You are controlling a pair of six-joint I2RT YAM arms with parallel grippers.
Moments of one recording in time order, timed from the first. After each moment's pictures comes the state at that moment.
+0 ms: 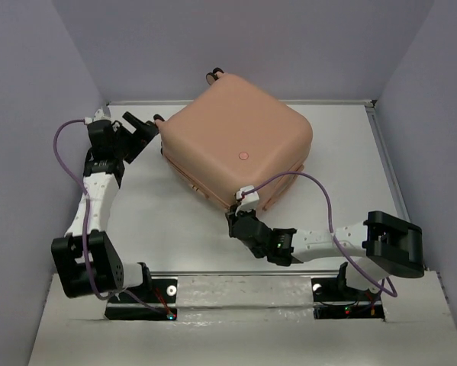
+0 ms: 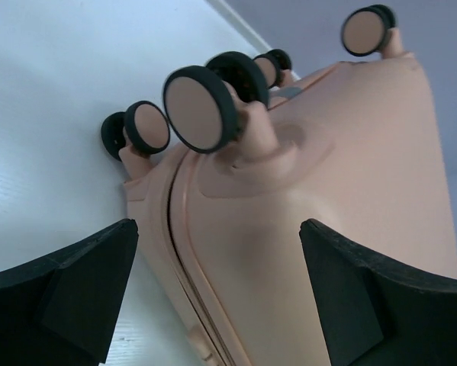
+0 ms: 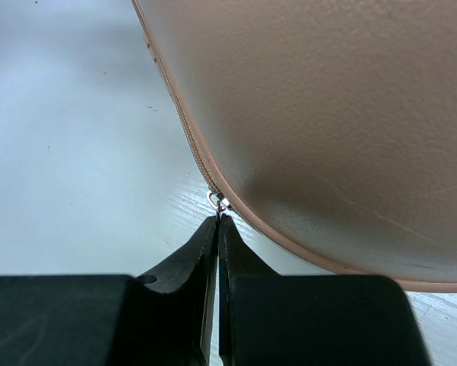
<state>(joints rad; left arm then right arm) 0.13 1.23 0.98 -0.11 0.29 -0.73 1.30 1.50 0.72 0.37 0.76 0.54</state>
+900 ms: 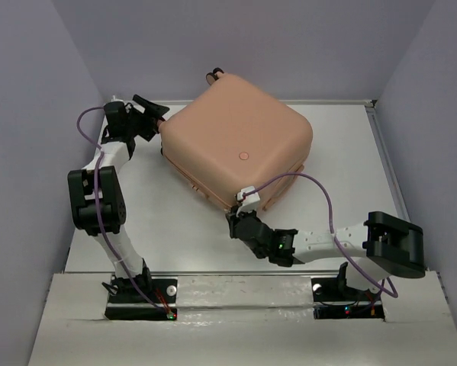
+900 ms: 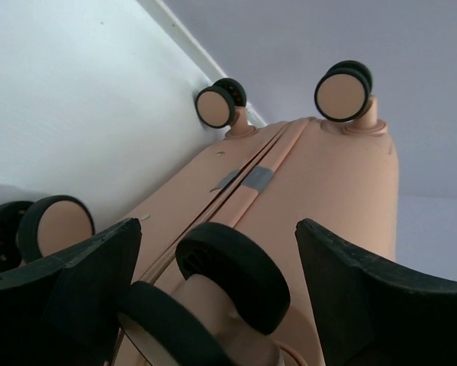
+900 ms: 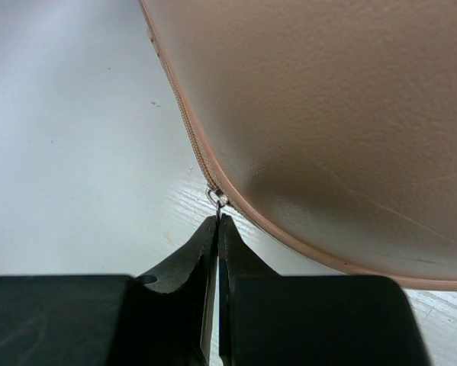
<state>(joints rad) 0.12 1.83 1.26 0.19 0.44 -1.00 1.30 1.50 0.69 0.40 0.70 0.53</state>
